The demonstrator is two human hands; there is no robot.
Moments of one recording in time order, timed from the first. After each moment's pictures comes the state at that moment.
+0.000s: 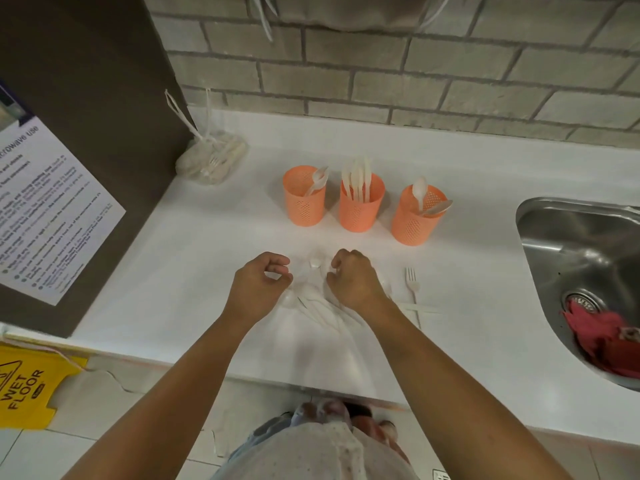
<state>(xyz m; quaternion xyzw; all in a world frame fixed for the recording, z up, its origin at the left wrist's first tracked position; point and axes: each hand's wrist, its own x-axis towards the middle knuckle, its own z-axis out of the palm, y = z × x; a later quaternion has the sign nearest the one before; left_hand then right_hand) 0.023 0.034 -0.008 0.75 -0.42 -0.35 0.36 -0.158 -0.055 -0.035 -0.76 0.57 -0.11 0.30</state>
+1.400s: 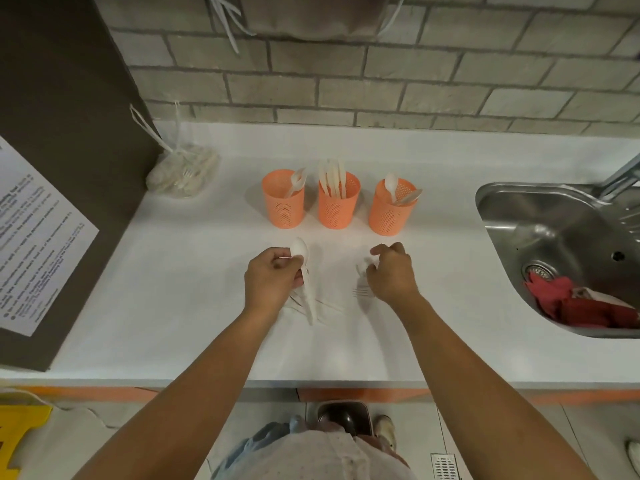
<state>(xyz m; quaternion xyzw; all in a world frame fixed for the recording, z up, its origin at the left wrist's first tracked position) -0.010 0.020 -0.006 0.66 -0.28 -0.46 0.52 -0.229 -0.047 -0.035 -0.68 0.68 -0.16 0.22</state>
